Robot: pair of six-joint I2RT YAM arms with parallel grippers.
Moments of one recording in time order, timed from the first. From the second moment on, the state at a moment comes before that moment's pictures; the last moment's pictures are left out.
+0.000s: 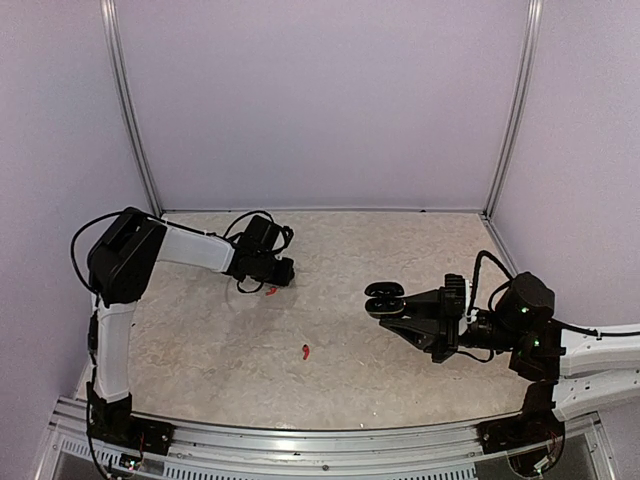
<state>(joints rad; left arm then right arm) -0.58 2.16 1.37 -0.03 -0.02 -0.23 1.04 0.89 0.38 0.67 -0.36 -0.21</state>
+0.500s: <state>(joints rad) -0.80 1.96 1.09 -0.02 0.08 -0.19 1.04 0.86 0.38 0.65 -0.36 -0.21</state>
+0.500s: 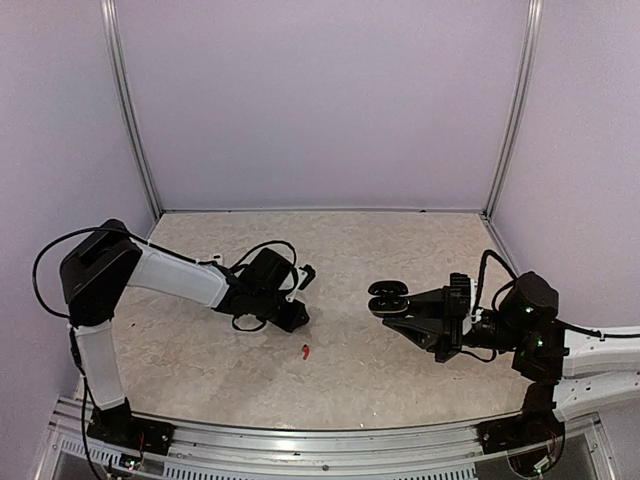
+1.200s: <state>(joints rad) -0.91 1.60 0.42 0.50 -0.06 -0.18 1.04 0.89 0.38 0.66 -0.38 -0.21</state>
